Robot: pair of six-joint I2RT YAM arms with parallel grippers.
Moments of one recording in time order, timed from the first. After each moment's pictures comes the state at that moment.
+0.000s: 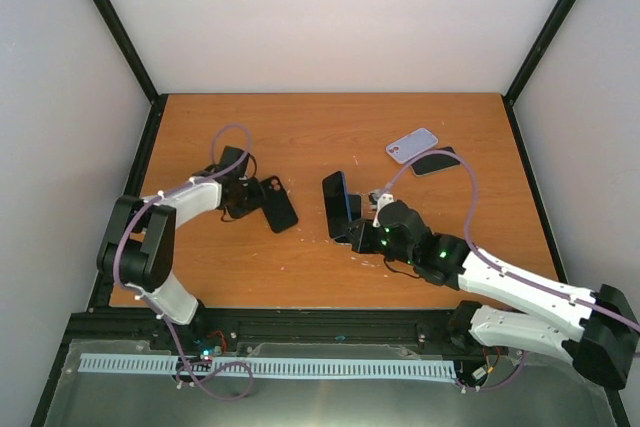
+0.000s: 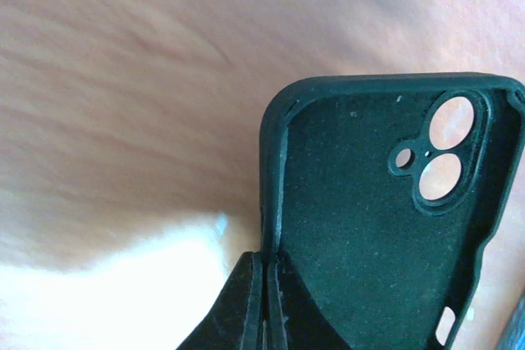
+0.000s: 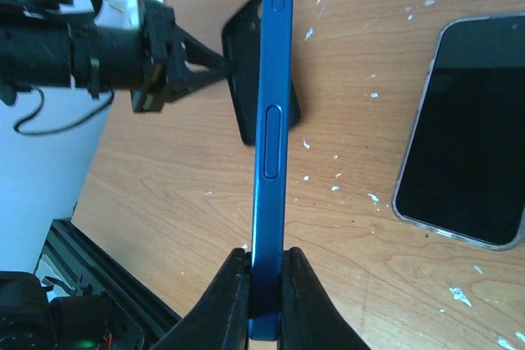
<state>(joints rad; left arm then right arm) -0.24 1.64 0.91 -0.40 0.14 -0.77 0.94 1.01 0.63 -0.20 0.01 0.86</state>
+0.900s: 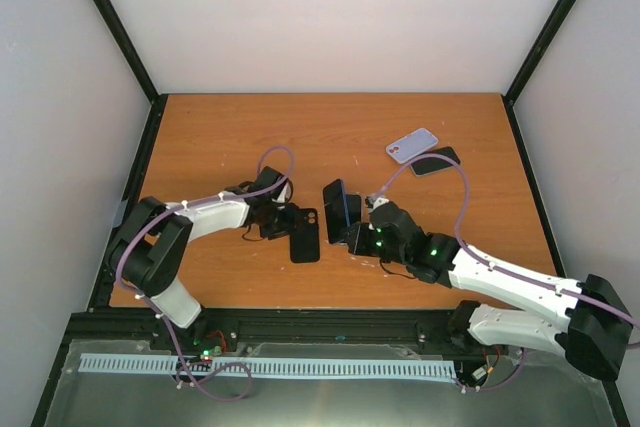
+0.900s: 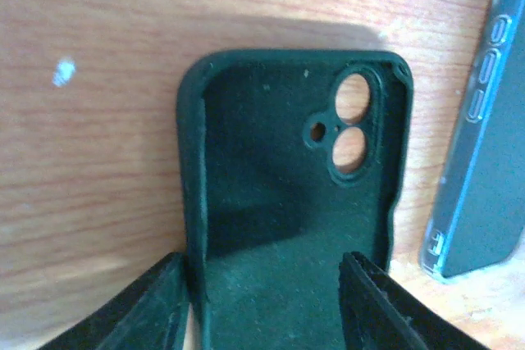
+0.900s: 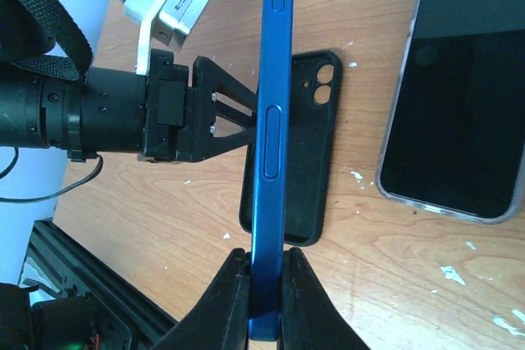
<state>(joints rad) -0.56 1.64 0.84 -0.37 0.27 -0.73 0.94 1.04 0.63 -0.22 0.02 0.91</state>
